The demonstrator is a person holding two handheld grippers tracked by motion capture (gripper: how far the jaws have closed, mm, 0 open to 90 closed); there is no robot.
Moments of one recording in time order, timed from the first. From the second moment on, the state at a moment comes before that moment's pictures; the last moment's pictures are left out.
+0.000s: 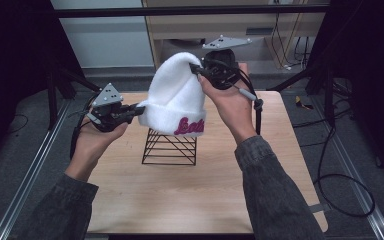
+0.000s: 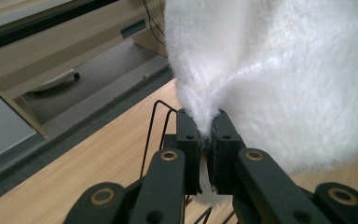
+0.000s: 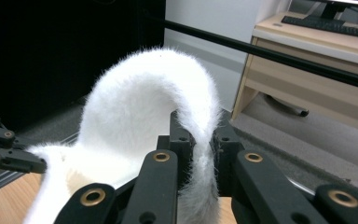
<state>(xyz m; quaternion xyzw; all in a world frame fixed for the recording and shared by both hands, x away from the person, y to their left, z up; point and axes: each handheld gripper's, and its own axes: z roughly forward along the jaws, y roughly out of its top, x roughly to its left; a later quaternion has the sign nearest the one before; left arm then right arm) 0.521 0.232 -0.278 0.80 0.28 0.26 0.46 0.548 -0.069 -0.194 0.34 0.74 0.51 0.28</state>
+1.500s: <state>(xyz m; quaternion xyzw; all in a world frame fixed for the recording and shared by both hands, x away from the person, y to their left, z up) 0.552 0.252 -0.315 0.80 0.33 0.26 0.42 0.583 -0.042 -0.225 0.35 0.76 0.49 0.26</state>
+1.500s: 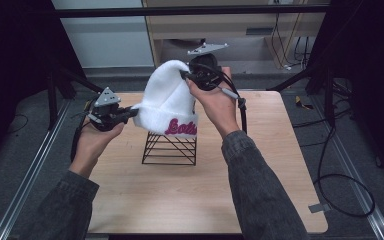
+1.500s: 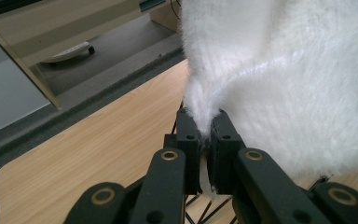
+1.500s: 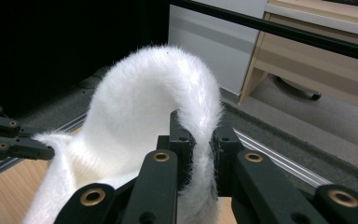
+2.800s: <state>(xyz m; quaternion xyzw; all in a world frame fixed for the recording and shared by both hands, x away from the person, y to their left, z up) 0.540 0.264 -0.366 0.79 0.33 0.27 0.43 0.564 -0.038 -0.252 0.32 0.78 0.47 0.26</state>
